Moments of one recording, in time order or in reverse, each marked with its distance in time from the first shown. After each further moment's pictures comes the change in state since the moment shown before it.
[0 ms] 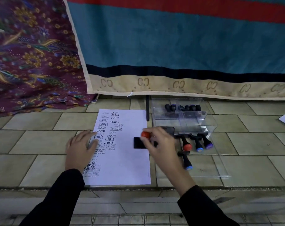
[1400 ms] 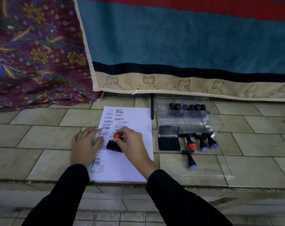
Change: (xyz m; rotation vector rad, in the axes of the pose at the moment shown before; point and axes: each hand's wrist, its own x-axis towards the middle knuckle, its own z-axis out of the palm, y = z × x) left_hand 0.002 0.001 -0.002 0.047 -0.018 0.001; right_hand 0.018 -0.020 0.095 0.114 -0.217 0.216
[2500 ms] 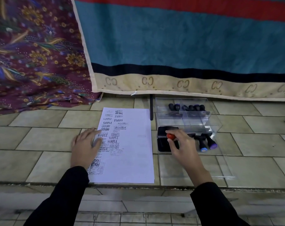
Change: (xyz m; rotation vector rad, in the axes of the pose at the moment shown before) left_hand -0.002 -0.001 0.003 -0.015 -0.027 -0.035; right_hand -0.039 0.071 -0.133 -0.336 0.214 -0.150
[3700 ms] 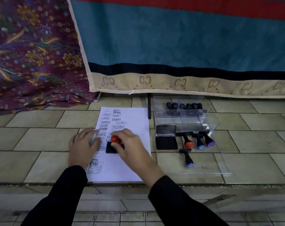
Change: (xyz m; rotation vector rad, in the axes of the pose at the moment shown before) left_hand 0.002 -0.002 0.000 -0.005 0.018 0.024; right_hand 0.012 -0.123 0.073 0.188 -0.240 -0.149
